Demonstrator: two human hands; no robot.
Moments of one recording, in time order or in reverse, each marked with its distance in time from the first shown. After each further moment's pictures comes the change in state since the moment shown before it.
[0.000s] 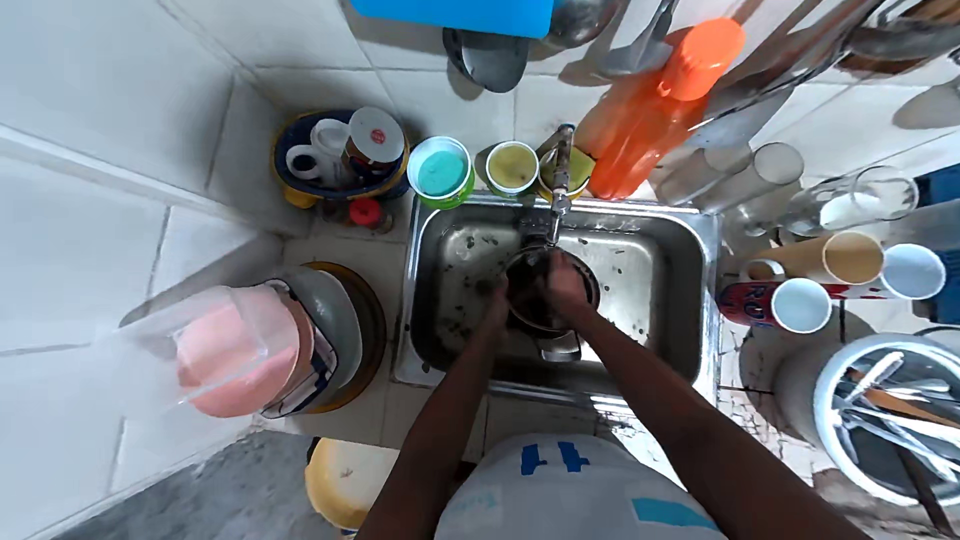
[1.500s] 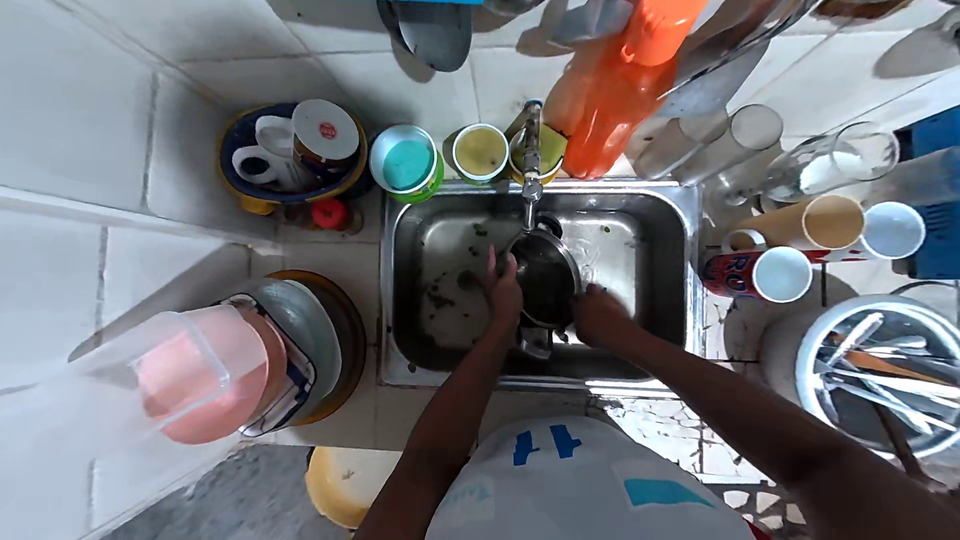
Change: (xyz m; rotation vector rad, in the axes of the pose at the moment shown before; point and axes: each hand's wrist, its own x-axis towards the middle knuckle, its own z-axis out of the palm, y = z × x) left_hand 0.001 -0.008 0.051 0.225 0.196 0.501; right_hand -0.075 0.068 -0.048 -0.486 -0.505 -0.115
